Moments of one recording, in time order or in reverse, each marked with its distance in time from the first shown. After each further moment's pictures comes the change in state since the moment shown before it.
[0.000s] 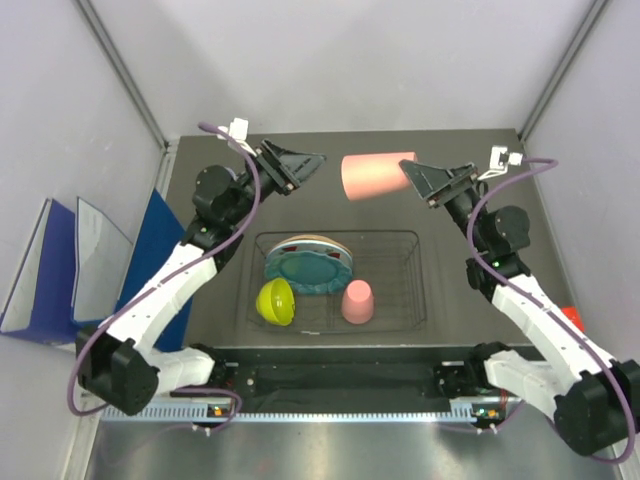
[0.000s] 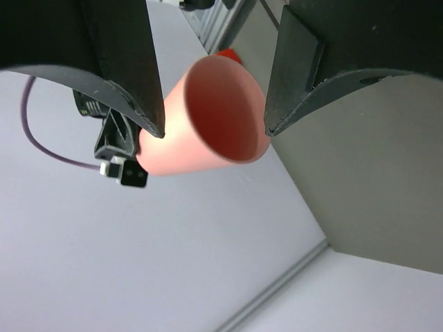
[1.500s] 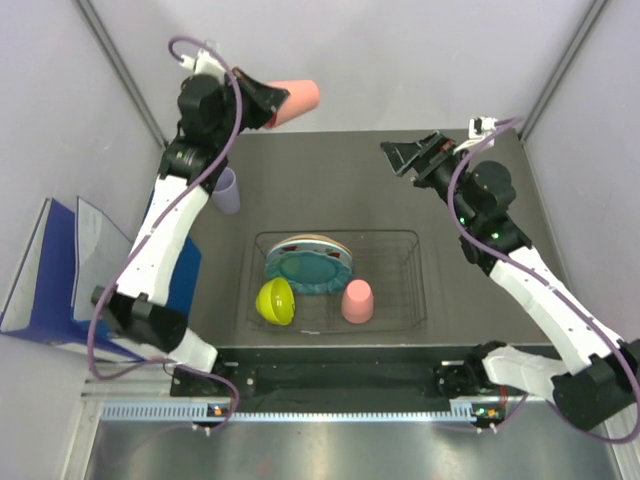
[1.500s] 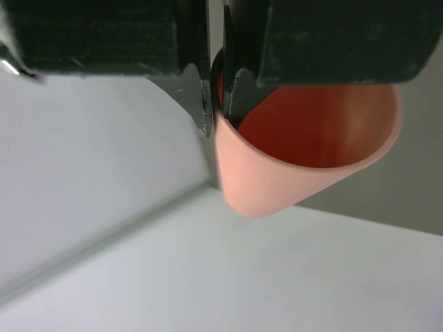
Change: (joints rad) left arm 0.150 0.275 0.613 -0.566 -0.148 0.176; right arm 0.092 0.158 0.310 -0.396 0.137 -0.235
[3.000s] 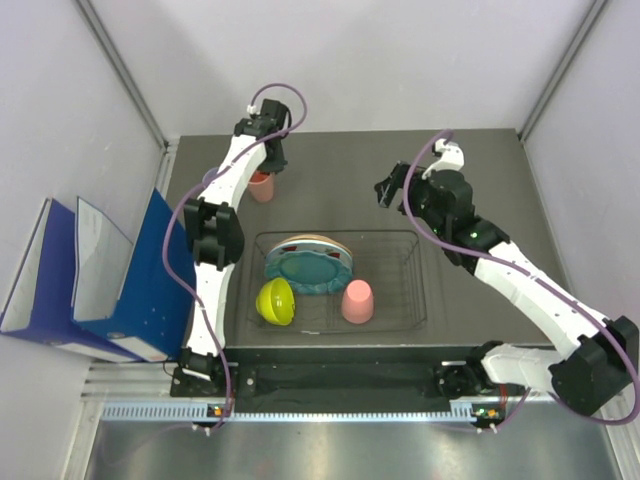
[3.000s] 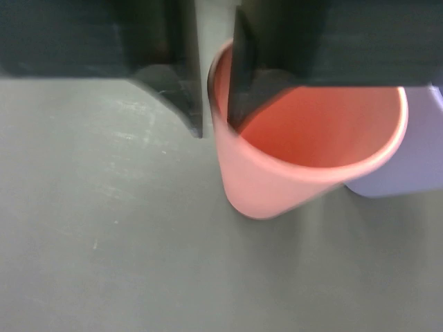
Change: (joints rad) left arm 0.035 0.916 0.730 -0.840 -0.497 0.420; right arm 0.115 0.063 -0.003 -0.389 0.315 -0.252
